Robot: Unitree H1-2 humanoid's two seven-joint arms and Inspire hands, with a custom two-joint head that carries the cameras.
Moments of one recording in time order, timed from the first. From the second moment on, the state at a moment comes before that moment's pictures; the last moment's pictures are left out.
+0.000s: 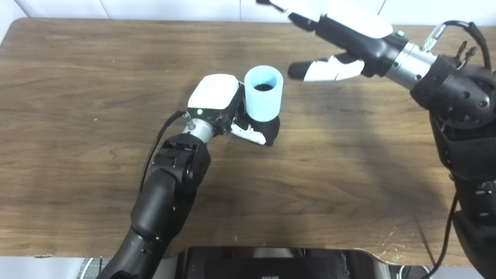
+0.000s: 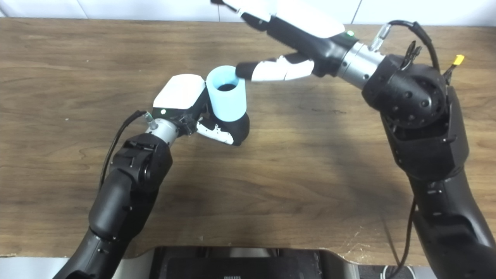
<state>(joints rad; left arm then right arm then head) -0.22 0.11 -0.36 -0.28 1.24 0.27 -0.53 -0.52 -0.41 0.15 -0.48 -0.27 0.16 0.65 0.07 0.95</state>
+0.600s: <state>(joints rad) -0.21 0.13 -0.35 -0.28 1.25 0.25 -0.43 -0.45 -0.40 0.11 -0.45 -0.21 0.24 0.57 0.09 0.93</state>
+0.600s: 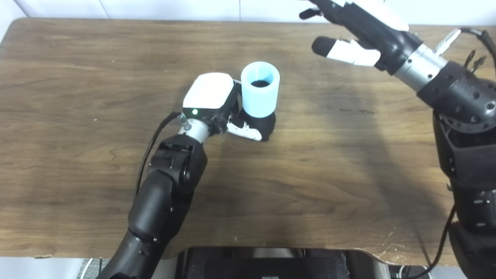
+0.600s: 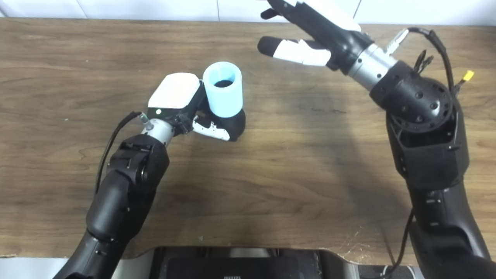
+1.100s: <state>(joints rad) -0.22 0.19 -0.23 -0.24 1.05 0.24 -0.39 -0.41 -0.40 0.12 -0.40 -0.23 0.23 0.52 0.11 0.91</state>
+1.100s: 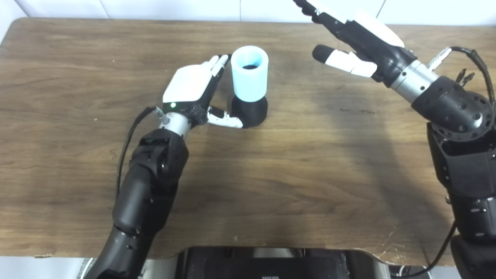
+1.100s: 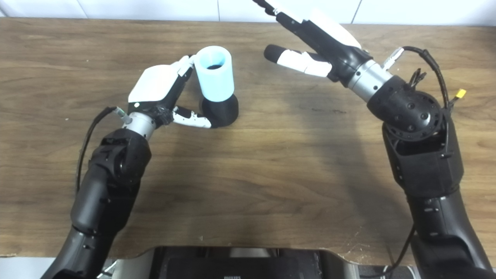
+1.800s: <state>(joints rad) -0.15 0.14 0.03 -0.26 0.56 0.23 -0.18 -0.29 -0.30 0.11 -0.29 -0.25 0.28 0.38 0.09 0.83</state>
